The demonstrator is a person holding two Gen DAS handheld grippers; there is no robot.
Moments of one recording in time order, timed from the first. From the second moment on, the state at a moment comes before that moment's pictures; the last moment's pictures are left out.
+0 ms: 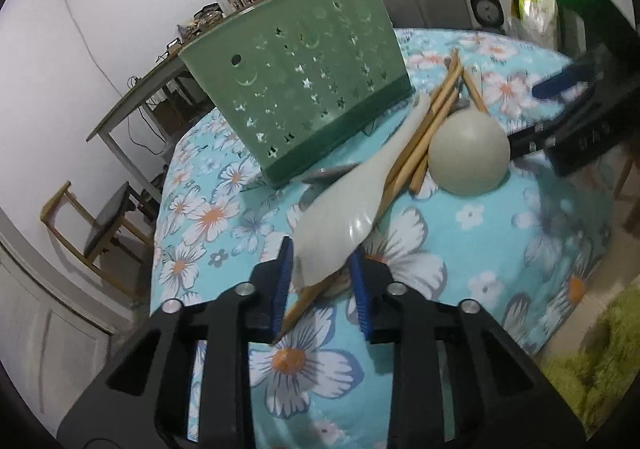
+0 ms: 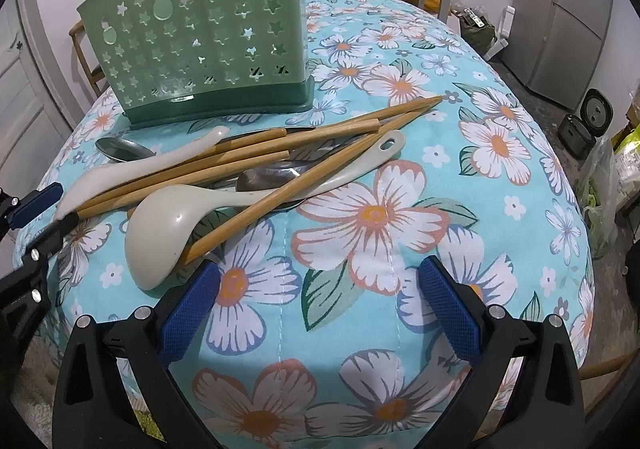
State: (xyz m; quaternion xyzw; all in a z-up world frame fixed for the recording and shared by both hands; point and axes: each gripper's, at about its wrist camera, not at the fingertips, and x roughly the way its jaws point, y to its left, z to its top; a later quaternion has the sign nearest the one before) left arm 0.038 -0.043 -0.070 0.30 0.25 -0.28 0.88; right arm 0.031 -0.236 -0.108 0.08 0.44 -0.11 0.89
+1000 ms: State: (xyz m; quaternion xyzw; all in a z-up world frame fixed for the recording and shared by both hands) left arm 0.066 0.098 0.026 -0.04 0.25 -0.29 0.92; right arm 0.061 -0.129 -0.038 -0.04 0.33 0.06 0.94
